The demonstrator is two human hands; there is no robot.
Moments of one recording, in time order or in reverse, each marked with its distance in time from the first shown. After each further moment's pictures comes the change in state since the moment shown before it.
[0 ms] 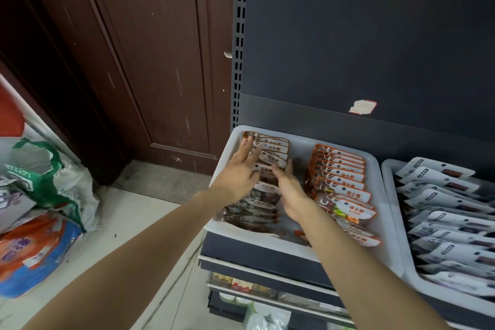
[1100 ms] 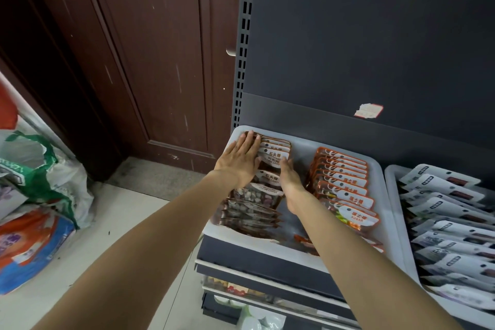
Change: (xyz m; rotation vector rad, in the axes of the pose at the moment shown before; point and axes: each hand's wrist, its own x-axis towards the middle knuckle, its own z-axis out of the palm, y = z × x) left_hand 0.038 -0.012 0.001 0.332 -0.079 -0.082; right_hand 0.022 -0.013 0.002 -0.180 0.111 0.076
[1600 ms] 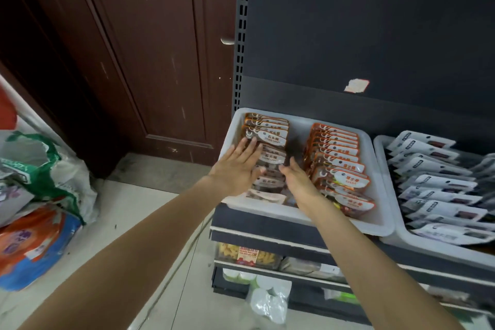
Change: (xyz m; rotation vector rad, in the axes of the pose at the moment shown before) left_hand -0.081 0.001 0.007 0.144 -0.083 0.161; right_hand -0.067 0.040 -0.010 -0.109 0.007 -0.093
